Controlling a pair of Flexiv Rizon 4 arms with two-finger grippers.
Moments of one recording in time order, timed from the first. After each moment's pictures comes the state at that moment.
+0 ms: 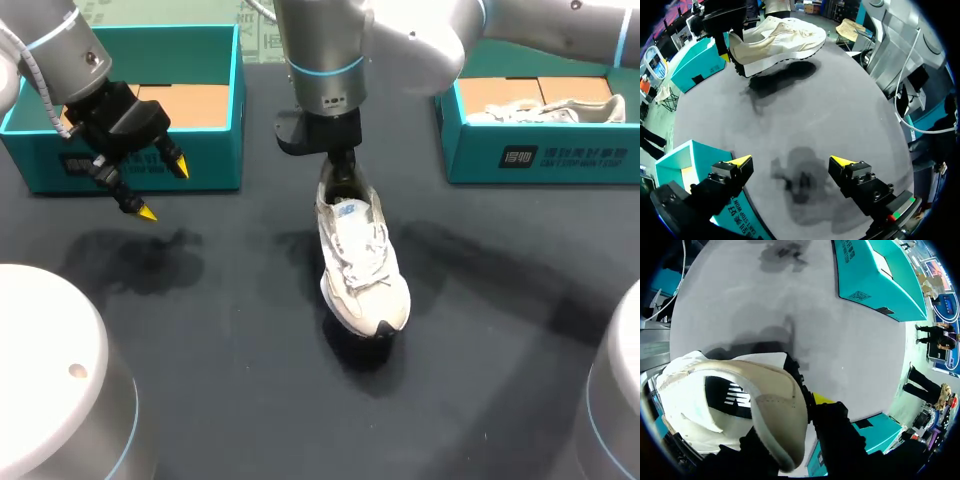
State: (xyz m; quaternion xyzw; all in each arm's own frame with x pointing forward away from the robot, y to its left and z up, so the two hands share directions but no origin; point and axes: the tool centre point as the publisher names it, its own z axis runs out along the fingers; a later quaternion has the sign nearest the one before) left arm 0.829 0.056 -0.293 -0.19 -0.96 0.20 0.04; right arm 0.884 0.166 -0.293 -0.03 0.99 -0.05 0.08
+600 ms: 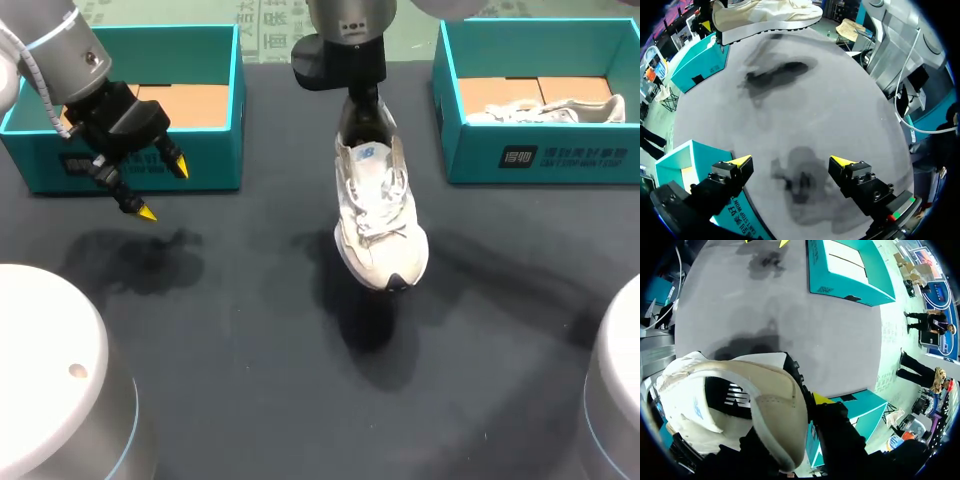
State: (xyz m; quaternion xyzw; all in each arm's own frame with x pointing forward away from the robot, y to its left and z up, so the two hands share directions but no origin) left arm 0.829 0.056 -0.293 -0.19 -0.96 0.20 0.04; right arm 0.899 0.138 -0.200 0.01 0.99 -0.07 0.11
